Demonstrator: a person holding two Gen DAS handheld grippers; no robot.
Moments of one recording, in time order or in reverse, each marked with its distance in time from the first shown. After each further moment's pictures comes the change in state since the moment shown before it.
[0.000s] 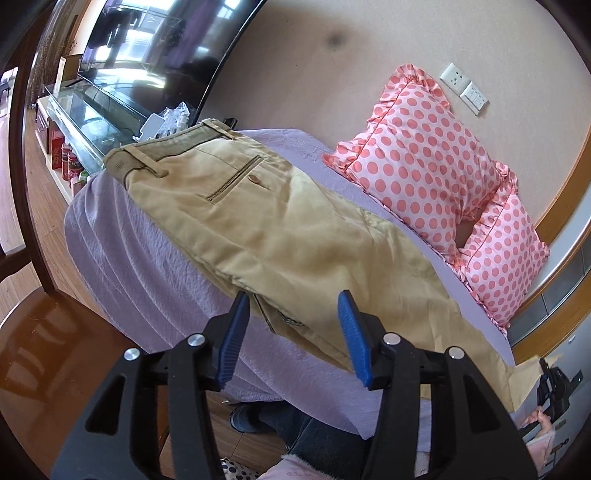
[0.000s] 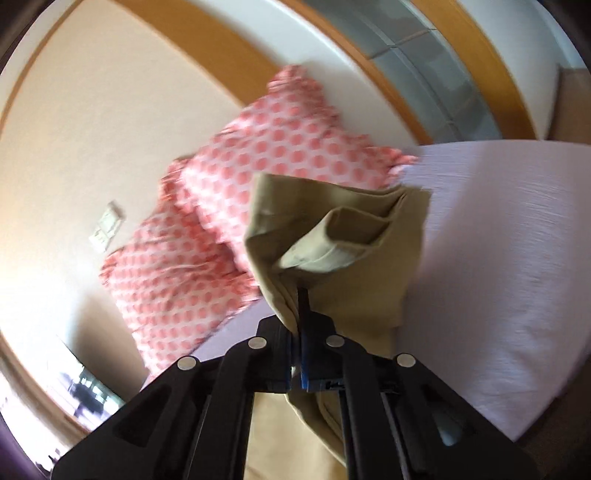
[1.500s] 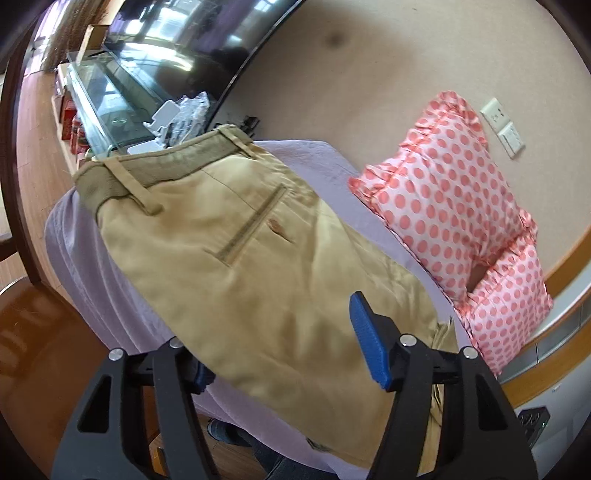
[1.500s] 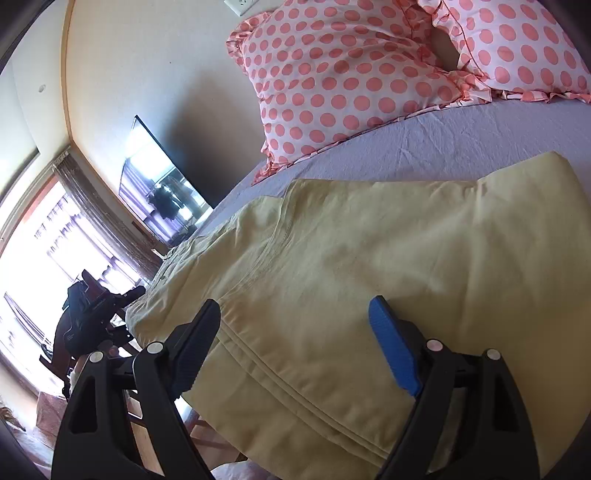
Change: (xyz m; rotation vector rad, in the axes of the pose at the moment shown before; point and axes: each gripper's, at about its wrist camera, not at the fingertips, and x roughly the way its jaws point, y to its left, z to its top) left arm 0.047 0.028 0.059 -0.180 -0.001 0.027; right arm 0.106 0.148 -0.168 -0.317 0.671 0.366
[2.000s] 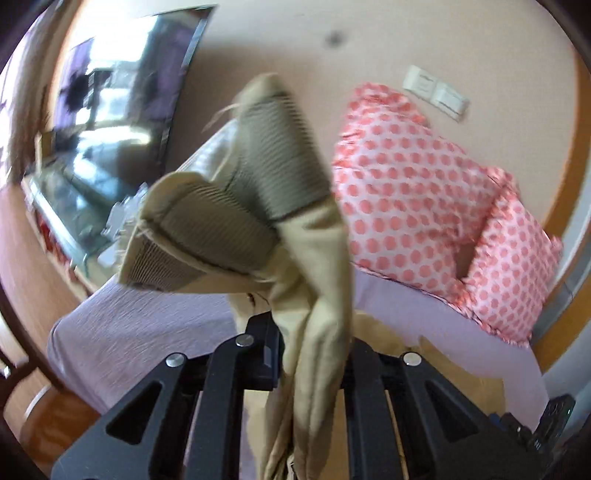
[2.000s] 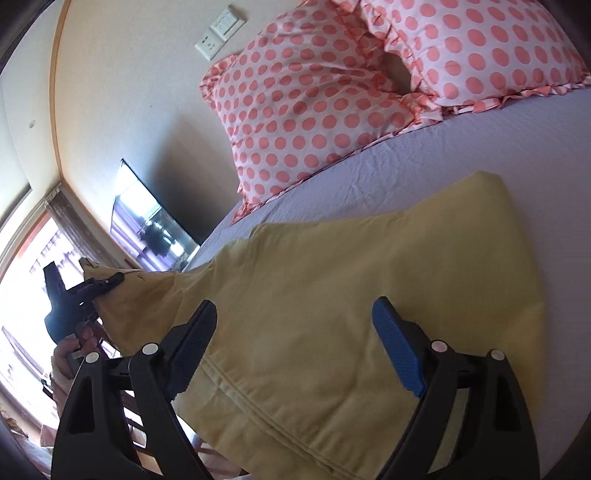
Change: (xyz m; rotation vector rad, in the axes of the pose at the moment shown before) left arm -0.016 -0.164 0.009 0.459 -0.136 -0.003; right arm -0.048 -0.043 0.009 0.107 -0.153 -0.045
